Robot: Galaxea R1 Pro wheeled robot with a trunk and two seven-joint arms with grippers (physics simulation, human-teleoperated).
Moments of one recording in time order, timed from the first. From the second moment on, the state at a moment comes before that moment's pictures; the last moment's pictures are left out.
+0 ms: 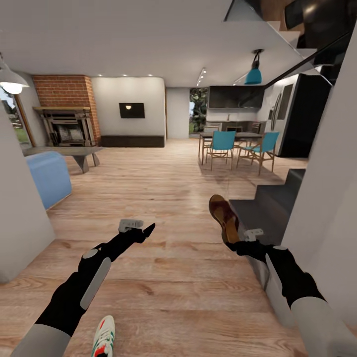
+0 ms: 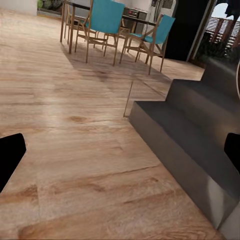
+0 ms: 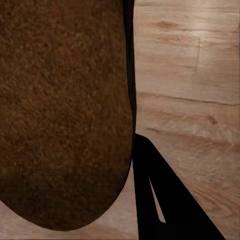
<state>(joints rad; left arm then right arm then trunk) -0.53 0.10 -0.19 -1.24 0.37 0.27 -0.26 -0.68 -0.13 -0.12 -0.83 0.11 0.42 0.48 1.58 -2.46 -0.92</state>
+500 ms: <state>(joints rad) -0.53 0.10 -0.19 -1.24 0.37 0.27 -0.26 -0.68 -0.13 -0.12 -0.83 0.11 0.42 0.49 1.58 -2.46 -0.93</state>
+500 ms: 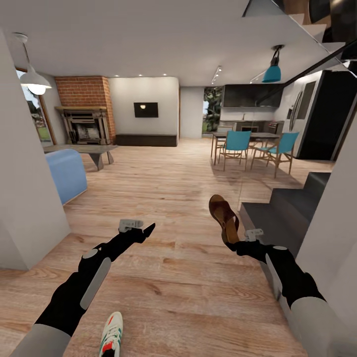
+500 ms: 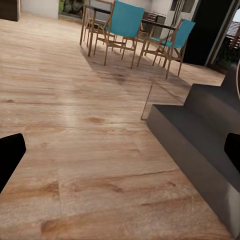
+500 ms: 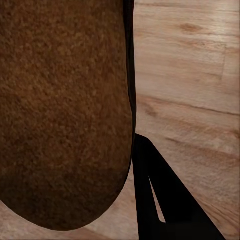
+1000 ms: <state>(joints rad) -0.53 0.10 -0.19 -1.24 0.38 0.27 -0.26 -0.68 -0.13 -0.12 -0.83 0.10 0.42 0.49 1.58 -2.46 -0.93</state>
